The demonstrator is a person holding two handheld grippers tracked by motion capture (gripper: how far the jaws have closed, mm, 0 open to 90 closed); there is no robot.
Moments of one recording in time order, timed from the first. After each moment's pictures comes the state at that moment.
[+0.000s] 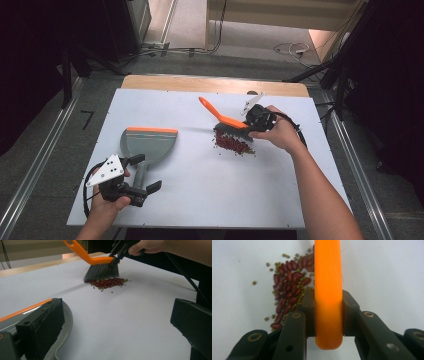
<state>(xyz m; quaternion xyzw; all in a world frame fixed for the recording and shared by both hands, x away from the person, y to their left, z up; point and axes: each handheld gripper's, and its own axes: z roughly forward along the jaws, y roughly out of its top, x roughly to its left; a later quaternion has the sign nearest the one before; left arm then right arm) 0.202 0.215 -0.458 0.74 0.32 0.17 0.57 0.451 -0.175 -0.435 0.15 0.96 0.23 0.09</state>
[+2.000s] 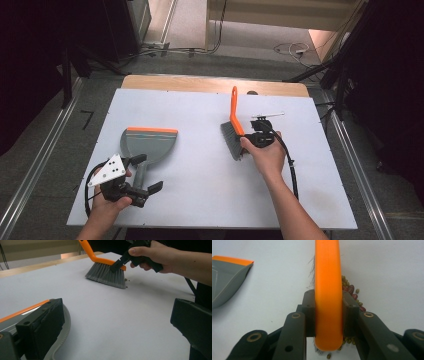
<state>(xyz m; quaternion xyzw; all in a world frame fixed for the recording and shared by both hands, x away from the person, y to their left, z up) 0.203 0.212 -0.457 0.74 0.32 0.17 0.57 0.392 -0.175 -0.457 0.56 0.76 0.34 0.01</state>
